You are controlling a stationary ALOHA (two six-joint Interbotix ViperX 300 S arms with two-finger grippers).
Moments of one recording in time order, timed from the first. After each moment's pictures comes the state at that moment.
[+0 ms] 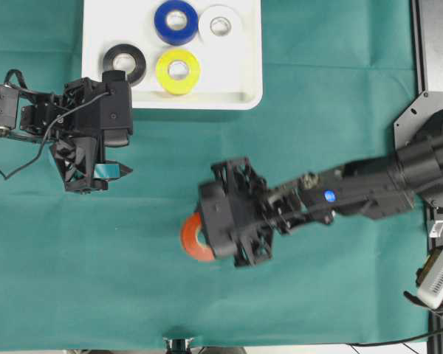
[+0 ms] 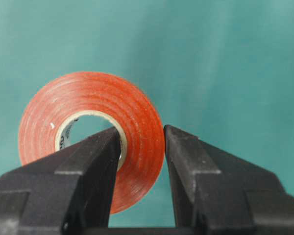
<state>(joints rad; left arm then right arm) -0.05 -0.10 0.74 -0.02 0.25 -0.11 0.30 0.10 0.56 -0.46 0.20 0.66</state>
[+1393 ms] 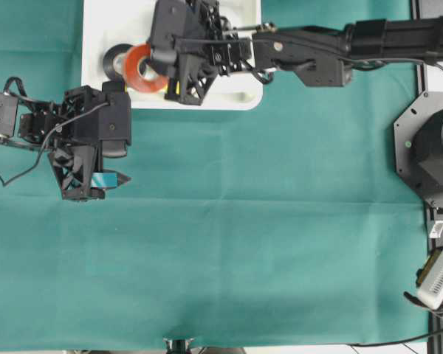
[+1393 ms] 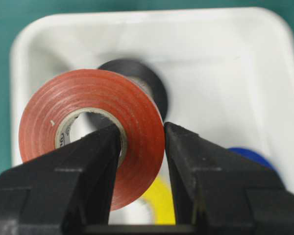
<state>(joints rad) -0.08 -0.10 0.74 -0.02 0.25 -0.12 -0.24 0.23 0.35 -0.65 0.09 0.64</state>
